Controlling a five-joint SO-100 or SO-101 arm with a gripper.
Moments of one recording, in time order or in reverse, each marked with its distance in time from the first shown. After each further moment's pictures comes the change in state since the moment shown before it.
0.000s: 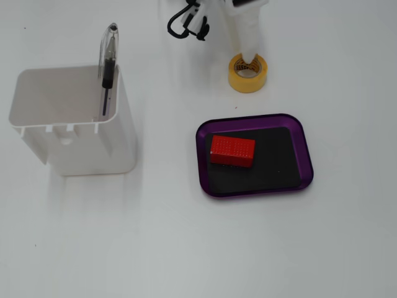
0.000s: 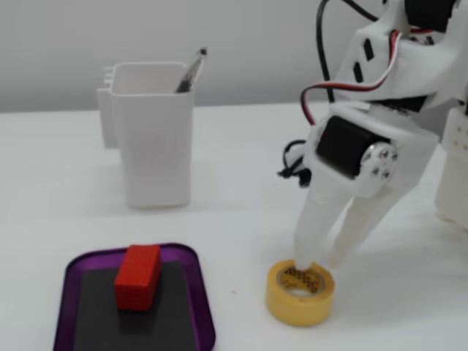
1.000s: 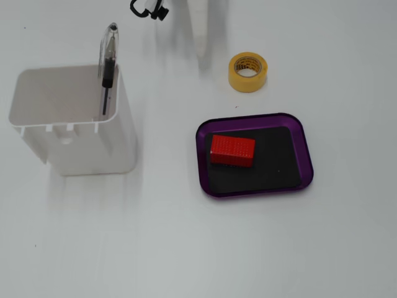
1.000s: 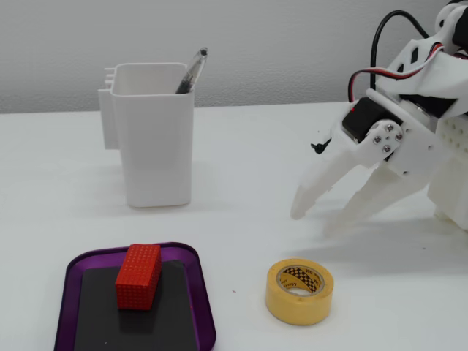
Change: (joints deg) arm 15.0 59.9 33.7 13.5 10.9
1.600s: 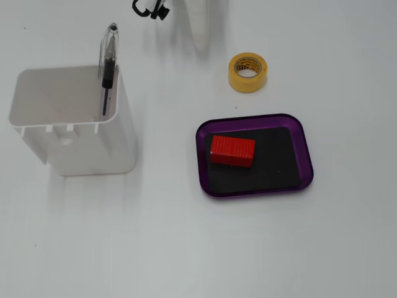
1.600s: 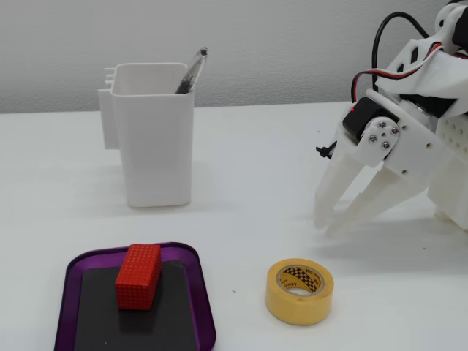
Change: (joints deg) arm 0.3 0.0 1.2 0.1 3.2
